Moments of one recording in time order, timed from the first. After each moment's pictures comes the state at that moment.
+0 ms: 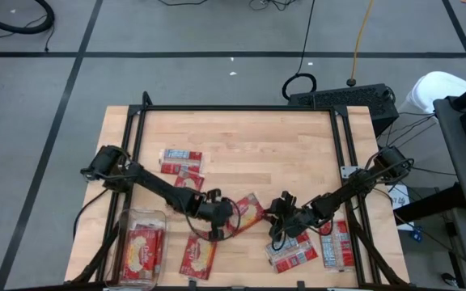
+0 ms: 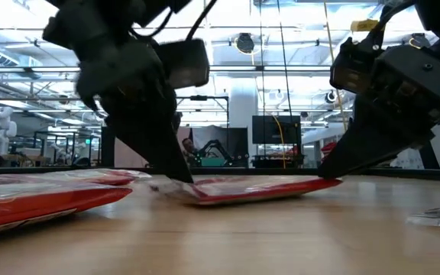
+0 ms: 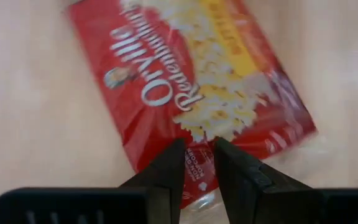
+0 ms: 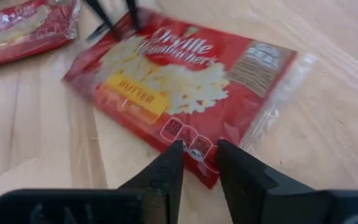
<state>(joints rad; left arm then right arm) -0.34 1.89 1.04 -0.13 -0.14 -0.40 0.54 1.69 0.59 0.27 0.52 0.84</state>
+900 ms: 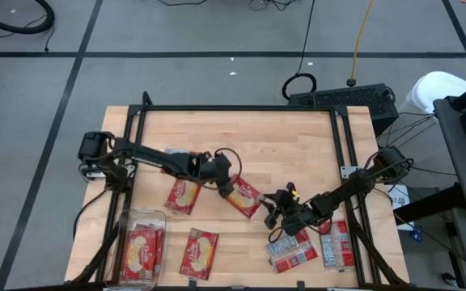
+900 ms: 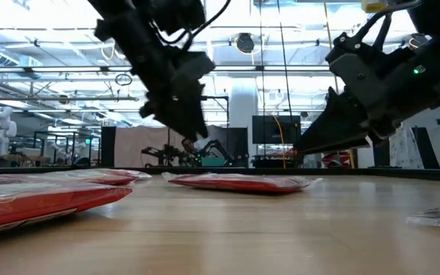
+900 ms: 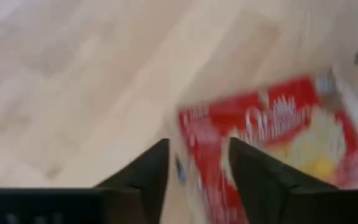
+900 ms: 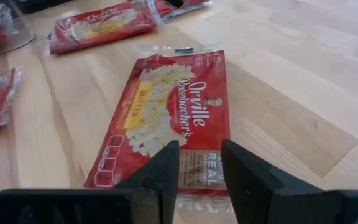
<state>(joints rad) -0.04 1.71 1.05 -0.28 -0.25 -0.55 0.53 1.69 0.59 0.27 0.84 0.88</state>
